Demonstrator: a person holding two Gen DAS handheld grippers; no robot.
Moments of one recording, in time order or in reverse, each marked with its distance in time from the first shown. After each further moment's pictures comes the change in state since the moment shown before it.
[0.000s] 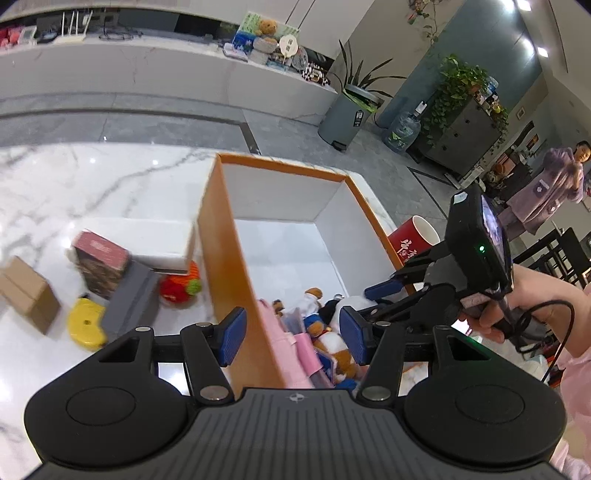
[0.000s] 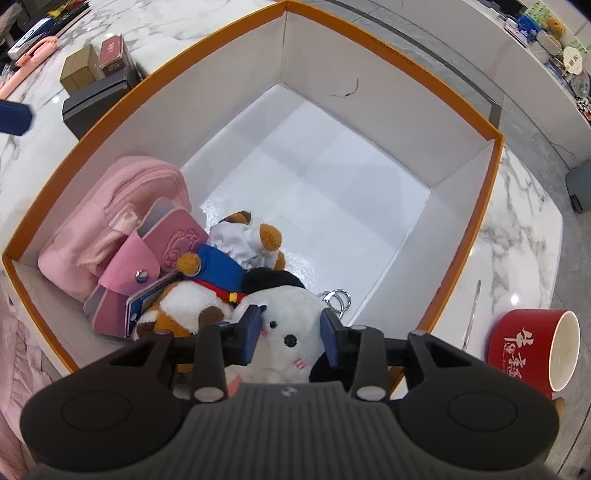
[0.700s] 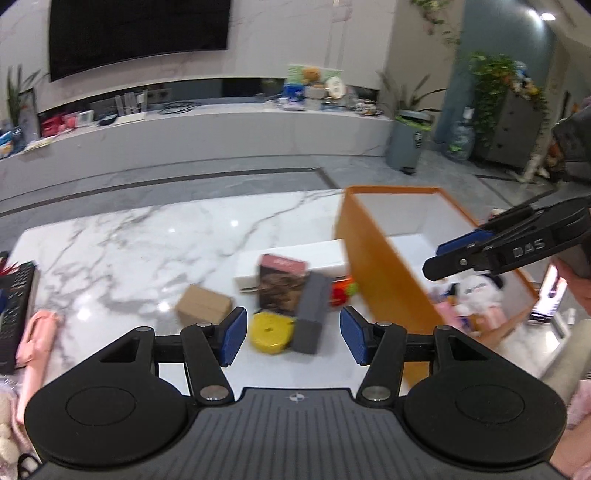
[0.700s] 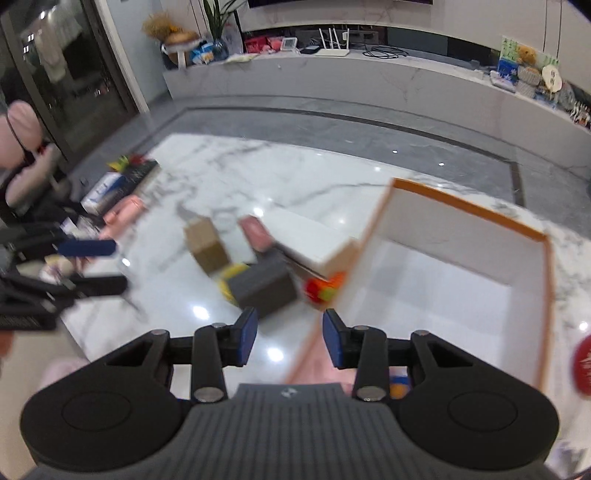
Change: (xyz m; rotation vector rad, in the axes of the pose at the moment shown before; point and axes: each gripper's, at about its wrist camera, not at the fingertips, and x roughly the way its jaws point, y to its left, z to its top) left arm -0.087 0.068 -0.036 0.161 -0.143 0.312; right arm -0.094 0.102 0.037 0.234 -0.428 0.211
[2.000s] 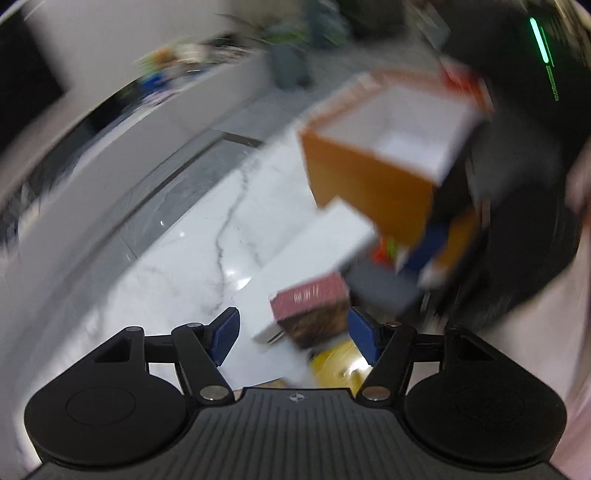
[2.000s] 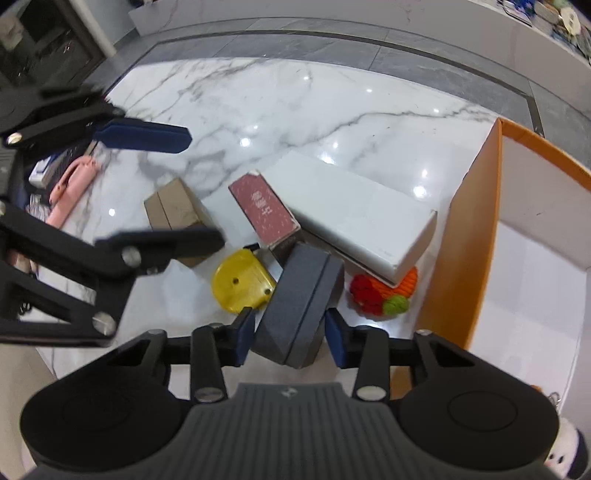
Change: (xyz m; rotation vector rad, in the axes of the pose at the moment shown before) left arm 0.124 -0.003 0.041 0.765 0.177 -0.120; right arm 0.145 0.029 0.034 0.051 0.277 -0.062
